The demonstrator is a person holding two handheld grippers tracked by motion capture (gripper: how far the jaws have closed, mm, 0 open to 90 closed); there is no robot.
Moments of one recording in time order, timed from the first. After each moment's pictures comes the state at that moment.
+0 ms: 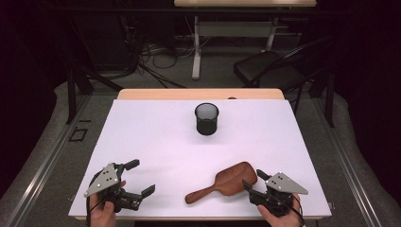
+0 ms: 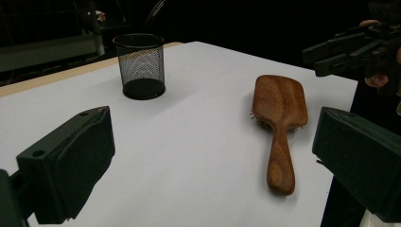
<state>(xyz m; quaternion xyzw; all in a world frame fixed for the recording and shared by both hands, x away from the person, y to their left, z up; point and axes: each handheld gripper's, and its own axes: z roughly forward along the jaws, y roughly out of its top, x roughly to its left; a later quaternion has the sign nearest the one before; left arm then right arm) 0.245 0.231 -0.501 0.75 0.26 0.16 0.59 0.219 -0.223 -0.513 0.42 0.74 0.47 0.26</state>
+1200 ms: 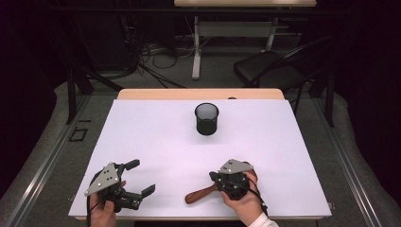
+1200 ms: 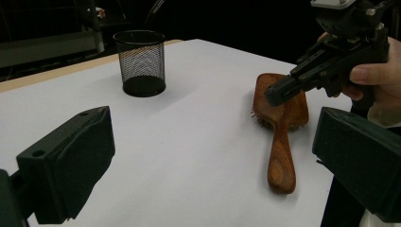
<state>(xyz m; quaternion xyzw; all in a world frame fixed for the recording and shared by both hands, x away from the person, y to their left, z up) 0.246 0.232 -0.502 0.75 0.26 0.15 0.58 0.267 -0.124 -0.518 0.37 0.81 0.42 0.16</state>
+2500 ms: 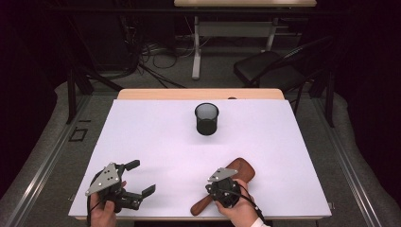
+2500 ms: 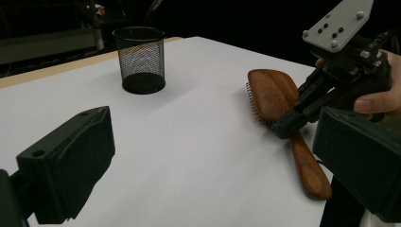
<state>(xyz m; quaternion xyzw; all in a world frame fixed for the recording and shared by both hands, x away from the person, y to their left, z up) 0.246 0.231 -0.503 0.75 0.27 0.15 0.58 0.257 -0.108 -0.540 0.35 0.86 0.34 0.12</state>
